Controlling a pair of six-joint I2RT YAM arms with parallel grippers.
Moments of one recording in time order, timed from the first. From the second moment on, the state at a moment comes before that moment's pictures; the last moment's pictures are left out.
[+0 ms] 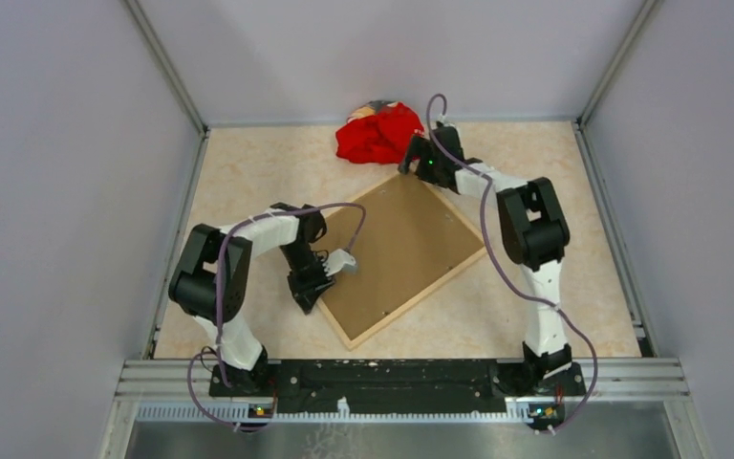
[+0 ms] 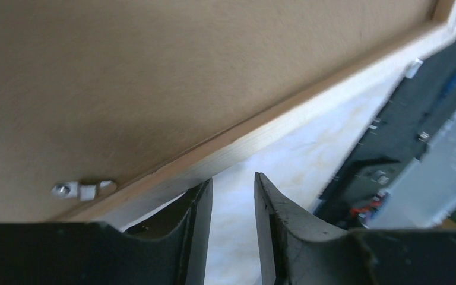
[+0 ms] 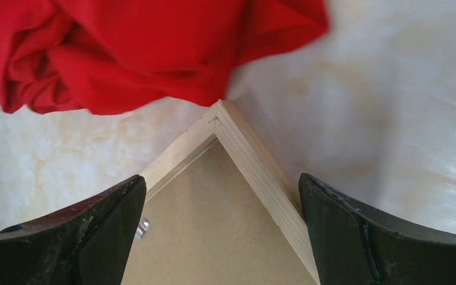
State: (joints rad) left arm -0.35 1.71 0.99 -1.01 0.38 0.86; right arm 0.37 2.17 1.54 -0.03 -0.02 0.63
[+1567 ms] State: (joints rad) left arm -0.04 1.84 1.18 -0.75 0.53 0.89; right arm 0.31 1.47 0.65 0.02 -0.23 0.84
